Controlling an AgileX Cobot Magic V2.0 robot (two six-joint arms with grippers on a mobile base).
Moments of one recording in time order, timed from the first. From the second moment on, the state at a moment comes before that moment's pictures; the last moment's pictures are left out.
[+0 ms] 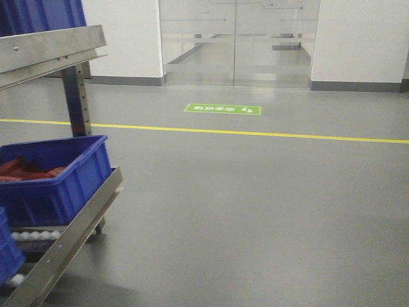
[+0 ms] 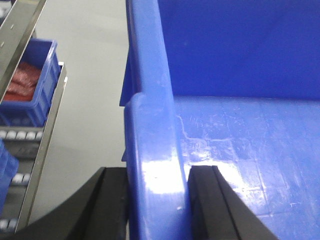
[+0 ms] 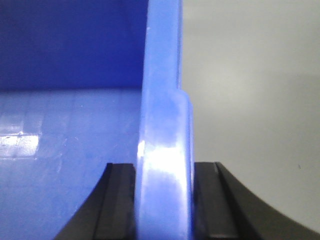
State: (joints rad) left arm 0.04 1.04 -1.58 -0.21 1.18 -0.05; right arm 0.35 1.06 -1.66 -0.11 1.30 0.27
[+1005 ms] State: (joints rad) left arm 0.04 1.04 -1.58 -0.21 1.17 -0.05; right arm 0.35 1.06 -1.66 -0.11 1.30 0.27
